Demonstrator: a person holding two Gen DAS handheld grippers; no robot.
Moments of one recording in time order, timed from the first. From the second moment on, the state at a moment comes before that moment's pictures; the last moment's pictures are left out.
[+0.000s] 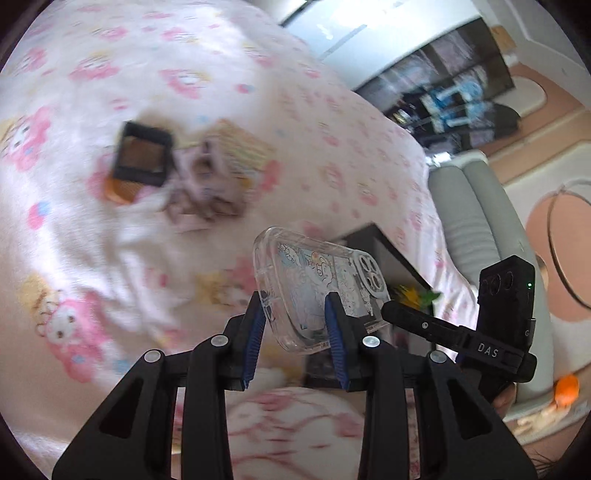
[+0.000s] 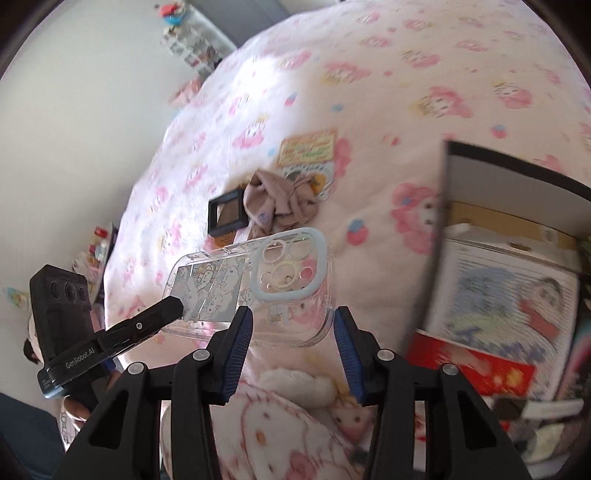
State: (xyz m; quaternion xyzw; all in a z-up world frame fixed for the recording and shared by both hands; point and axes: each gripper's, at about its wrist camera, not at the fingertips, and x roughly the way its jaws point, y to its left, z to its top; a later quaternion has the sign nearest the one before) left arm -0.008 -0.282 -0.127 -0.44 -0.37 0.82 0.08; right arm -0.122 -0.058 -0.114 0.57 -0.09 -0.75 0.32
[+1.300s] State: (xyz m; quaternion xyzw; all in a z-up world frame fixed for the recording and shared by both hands) left arm -0.111 -0.019 -0.183 -0.60 -0.21 0.77 0.13; right arm -0.108 0.219 -0.151 0.56 -0.17 -0.81 0.09
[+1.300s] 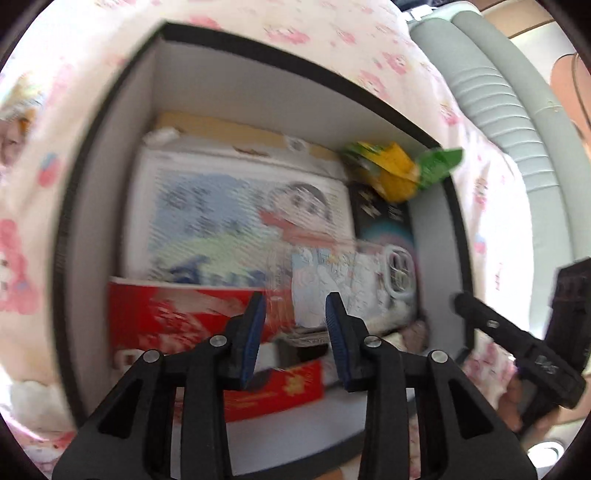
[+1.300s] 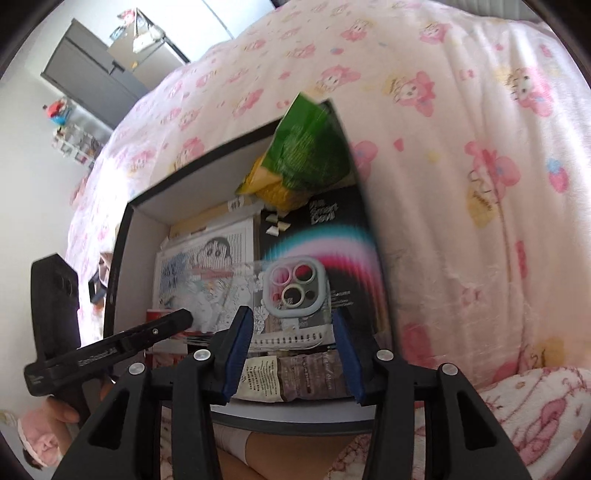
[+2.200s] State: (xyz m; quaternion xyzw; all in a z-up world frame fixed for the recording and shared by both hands) left arm -0.100 -0.003 -0.189 -0.59 -0.20 0.75 0.20; right arm -0.108 0.190 -0.163 0.57 -0.13 -0.80 0.10
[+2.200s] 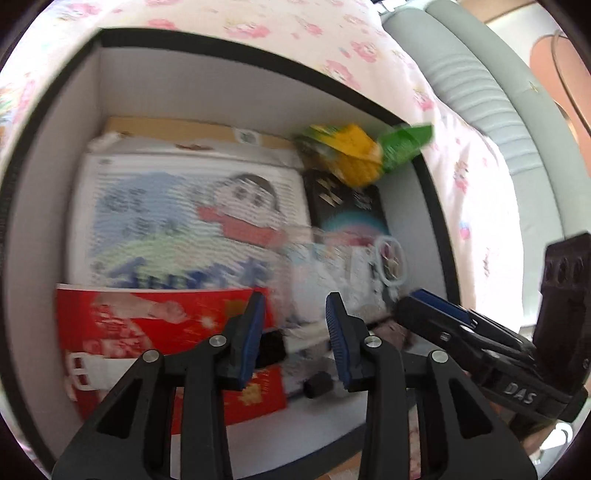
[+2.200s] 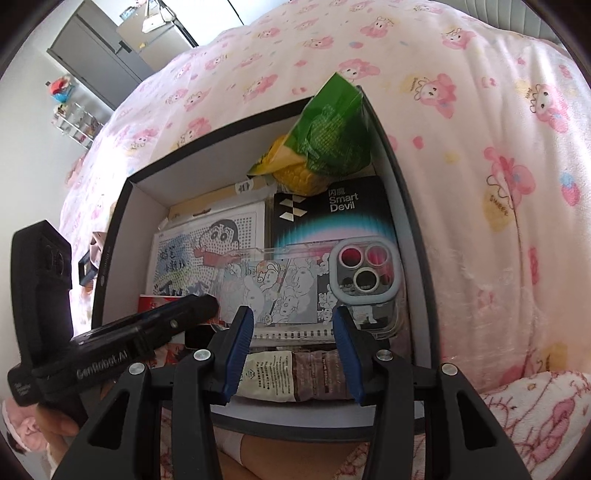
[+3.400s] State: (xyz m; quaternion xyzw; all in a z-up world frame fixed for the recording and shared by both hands) left arm 0.005 -0.089 -0.065 -0.45 -0.17 0.86 0.17; right arm -0.036 0.072 -0.069 0.48 -0.02 -0.85 0.21
